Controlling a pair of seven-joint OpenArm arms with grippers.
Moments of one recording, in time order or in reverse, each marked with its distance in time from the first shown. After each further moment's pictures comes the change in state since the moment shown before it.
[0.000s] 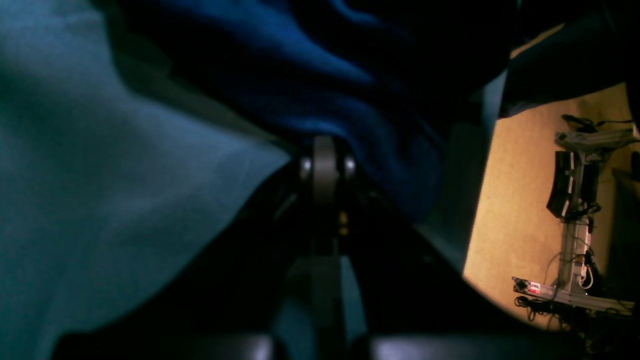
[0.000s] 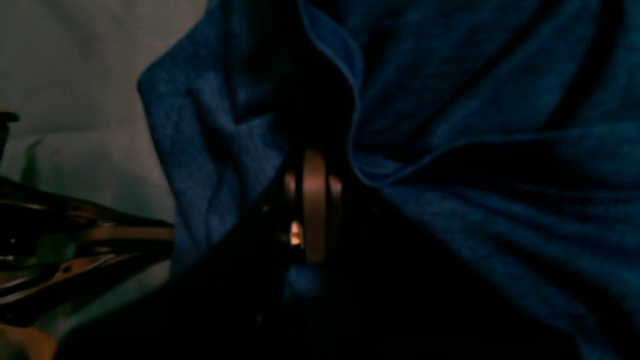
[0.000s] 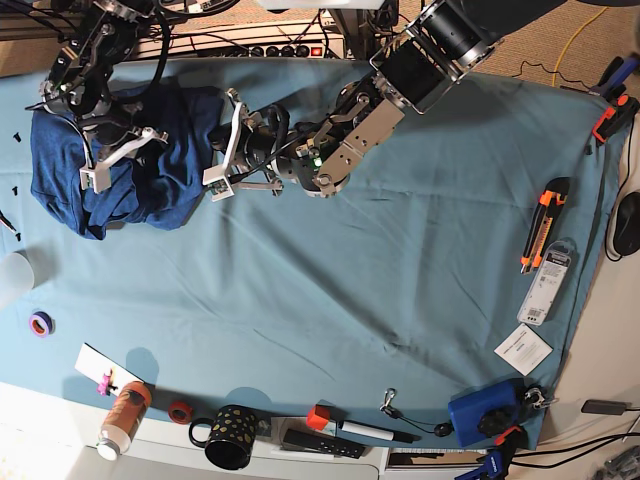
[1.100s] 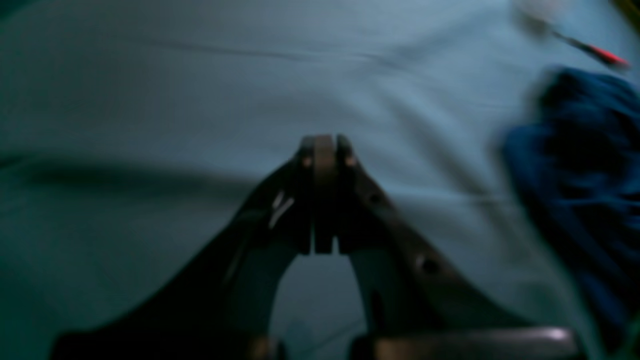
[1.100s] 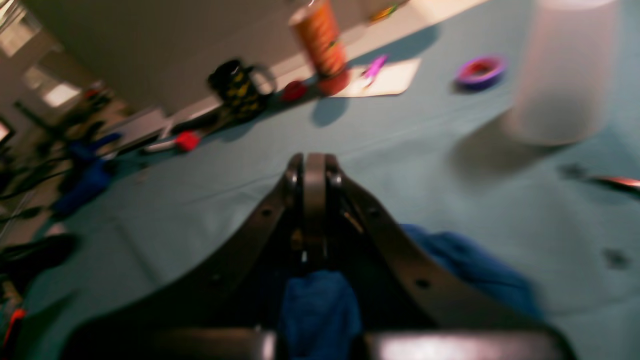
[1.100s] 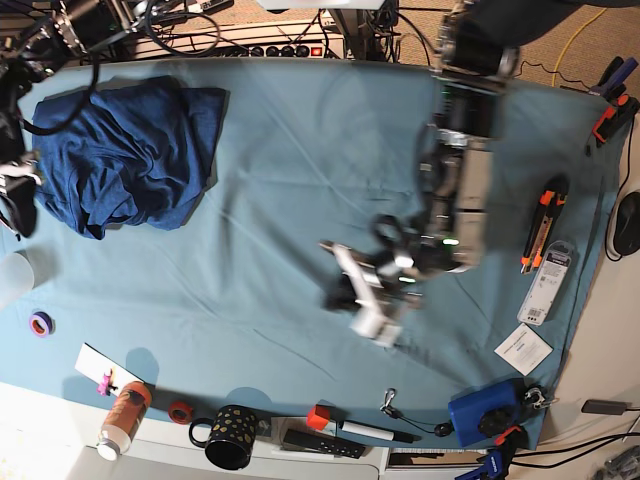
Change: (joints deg) left arm -3.5 -7.0 -39.5 6.6 6.6 -2.9 -12.0; right arm 12.7 7.3 27.9 -0.1 21.0 10.4 4.8
